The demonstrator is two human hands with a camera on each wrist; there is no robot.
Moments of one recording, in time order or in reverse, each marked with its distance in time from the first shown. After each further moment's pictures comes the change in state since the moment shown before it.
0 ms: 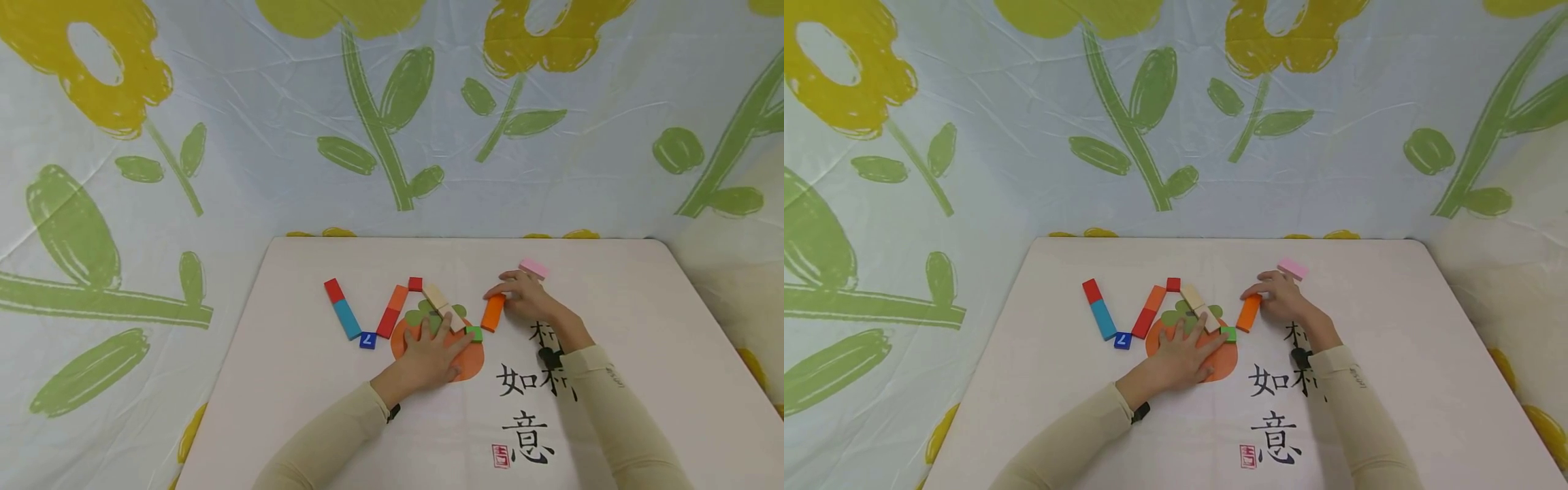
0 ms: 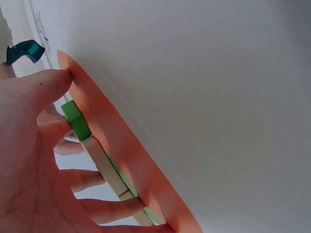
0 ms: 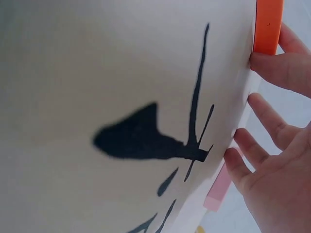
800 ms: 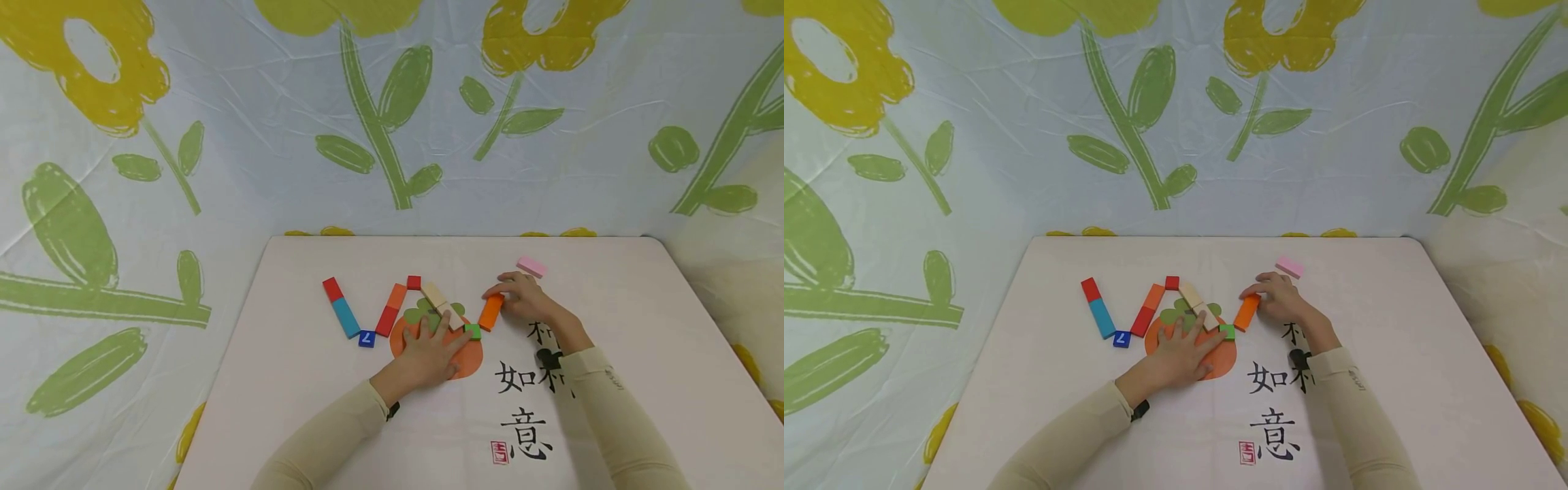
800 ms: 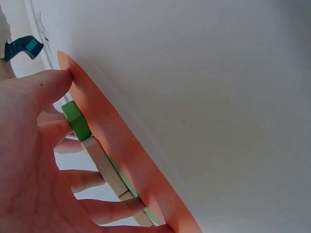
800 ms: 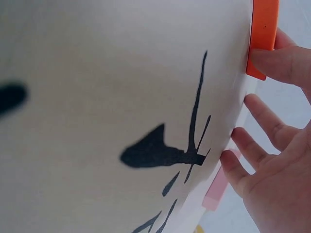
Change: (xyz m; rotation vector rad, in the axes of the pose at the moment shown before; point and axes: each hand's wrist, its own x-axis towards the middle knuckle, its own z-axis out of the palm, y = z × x) left_hand 0.000 -0.001 0.000 -0.033 -0.006 -0.006; right_hand -0.004 -0.005 0.003 0.003 -0.034 0.101
